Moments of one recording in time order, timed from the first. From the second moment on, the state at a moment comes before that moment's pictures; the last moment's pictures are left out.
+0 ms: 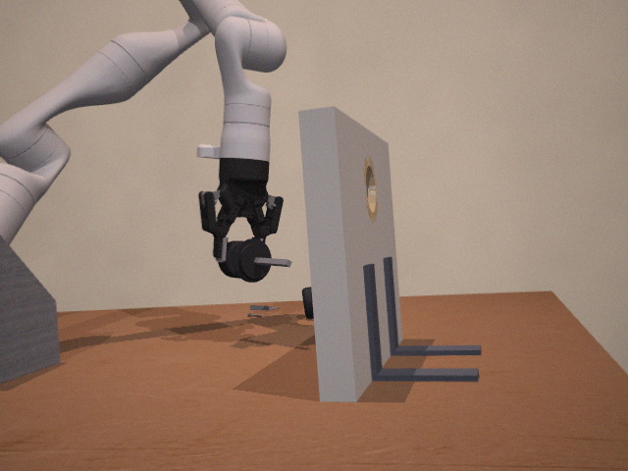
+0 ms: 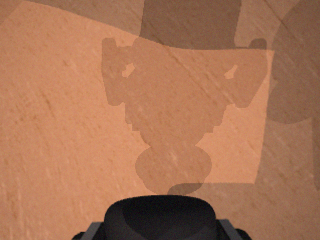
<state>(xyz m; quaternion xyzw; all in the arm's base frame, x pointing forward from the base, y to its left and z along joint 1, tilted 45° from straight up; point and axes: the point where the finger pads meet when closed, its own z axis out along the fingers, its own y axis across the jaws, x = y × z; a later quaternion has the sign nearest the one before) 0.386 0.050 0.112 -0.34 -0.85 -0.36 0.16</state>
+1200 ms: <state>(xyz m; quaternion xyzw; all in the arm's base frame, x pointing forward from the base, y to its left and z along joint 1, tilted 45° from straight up) 0.392 -0.004 0.094 -0.29 -0.86 -0.41 0.13</state>
